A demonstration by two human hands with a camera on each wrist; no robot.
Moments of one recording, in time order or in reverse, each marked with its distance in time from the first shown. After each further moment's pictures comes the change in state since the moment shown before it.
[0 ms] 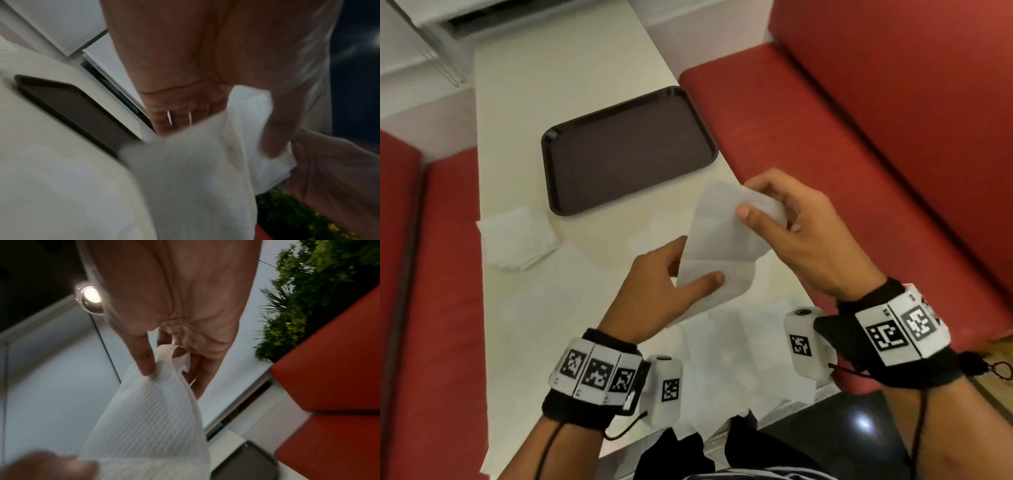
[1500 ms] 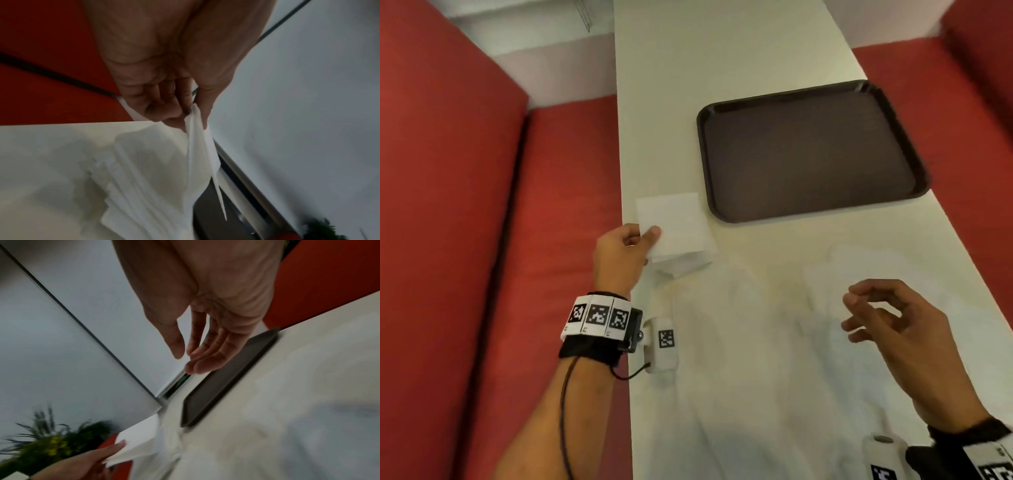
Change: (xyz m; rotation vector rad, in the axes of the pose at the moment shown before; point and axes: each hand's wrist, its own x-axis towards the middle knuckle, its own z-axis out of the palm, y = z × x) left_hand 0.046 -0.257 -0.271 -0.283 0.621 -0.453; right_hand 0.070 0.020 0.229 0.053 0.194 0.488
